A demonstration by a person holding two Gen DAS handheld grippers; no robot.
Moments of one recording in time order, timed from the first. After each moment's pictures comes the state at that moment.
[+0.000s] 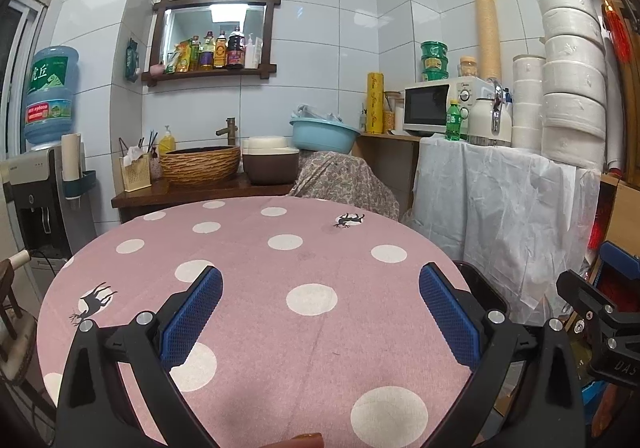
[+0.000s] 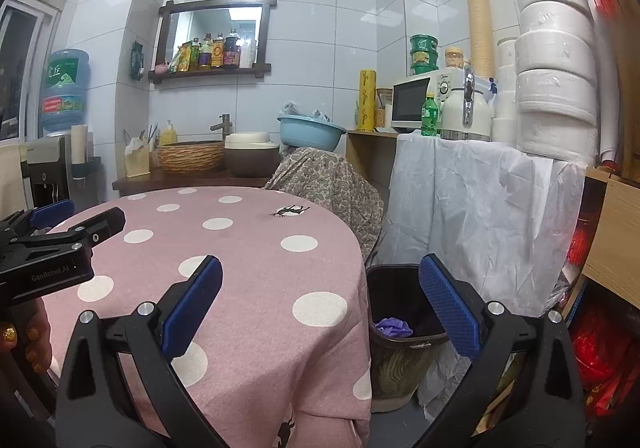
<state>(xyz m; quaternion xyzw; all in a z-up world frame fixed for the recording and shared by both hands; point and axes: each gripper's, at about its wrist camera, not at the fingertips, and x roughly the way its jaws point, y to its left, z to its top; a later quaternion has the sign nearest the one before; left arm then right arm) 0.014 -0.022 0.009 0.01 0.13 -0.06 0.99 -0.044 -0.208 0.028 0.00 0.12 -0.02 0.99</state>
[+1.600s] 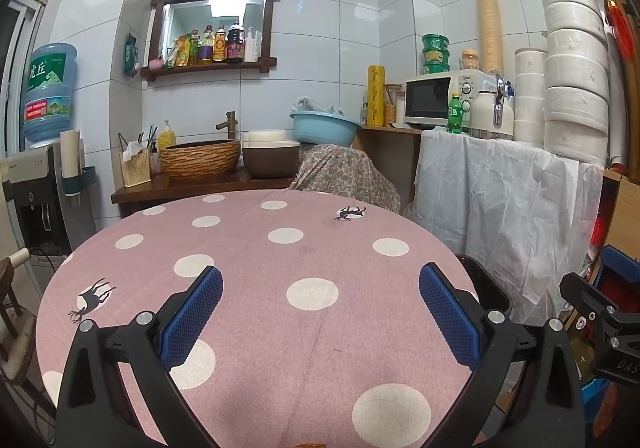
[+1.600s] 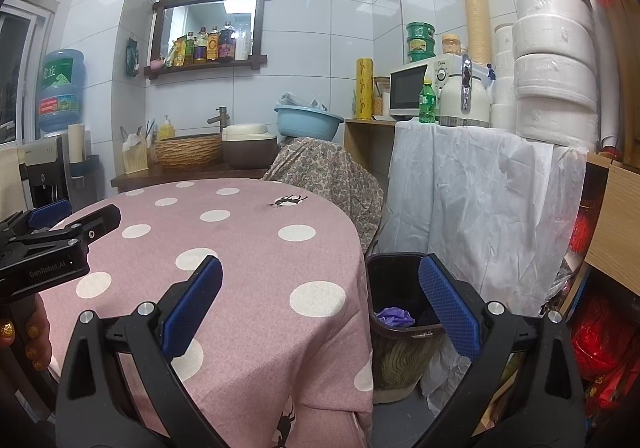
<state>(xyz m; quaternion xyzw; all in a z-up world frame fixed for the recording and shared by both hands) 0.020 -0.019 0.005 0.01 0.14 -0.06 0.99 -0.040 -0.207 0.023 0.01 0.14 -0.03 0.99</state>
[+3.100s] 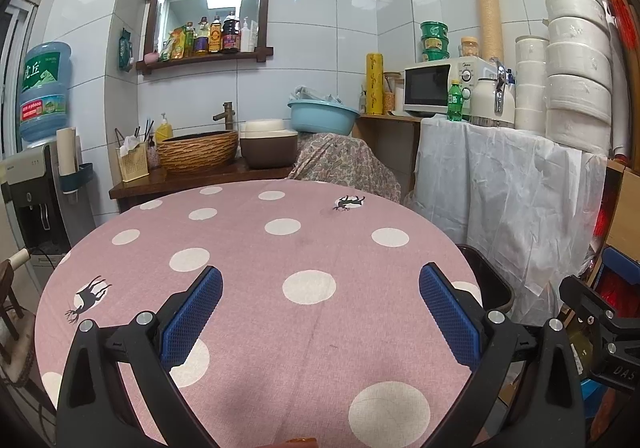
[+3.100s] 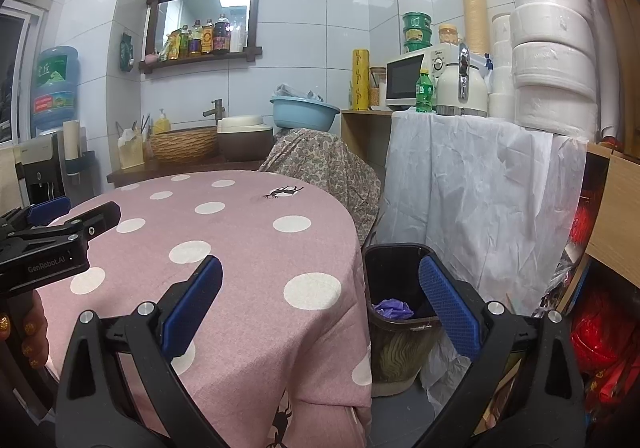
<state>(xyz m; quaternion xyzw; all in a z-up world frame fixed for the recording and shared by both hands) 0.027 -0.027 0.003 0.02 0.17 -0.06 0.98 -0.036 -0.207 0.013 0.02 0.15 -0.04 0.99</state>
